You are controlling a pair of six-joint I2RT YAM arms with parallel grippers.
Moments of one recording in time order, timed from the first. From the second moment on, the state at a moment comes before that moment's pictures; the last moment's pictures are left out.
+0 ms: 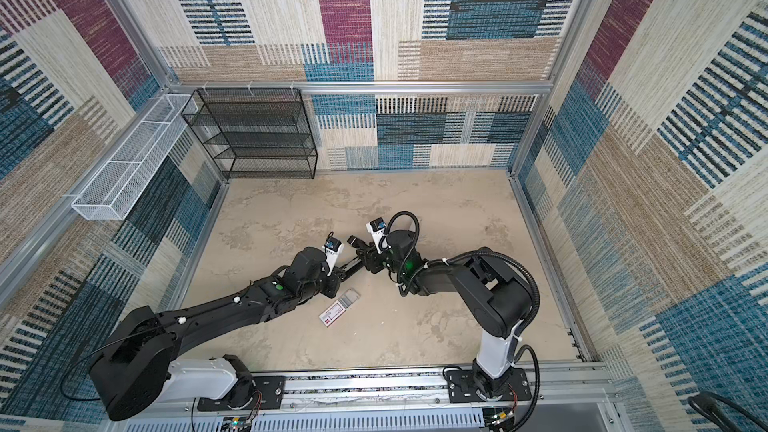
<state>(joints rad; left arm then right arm) -0.73 1.31 0.64 -0.07 -0.11 -0.20 0.66 1.79 0.76 0.59 -0.20 0.23</state>
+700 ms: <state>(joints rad) -0.70 1.18 0.68 -0.23 -0.20 -0.28 0.73 1.74 0.75 0.51 -0.02 0.22</state>
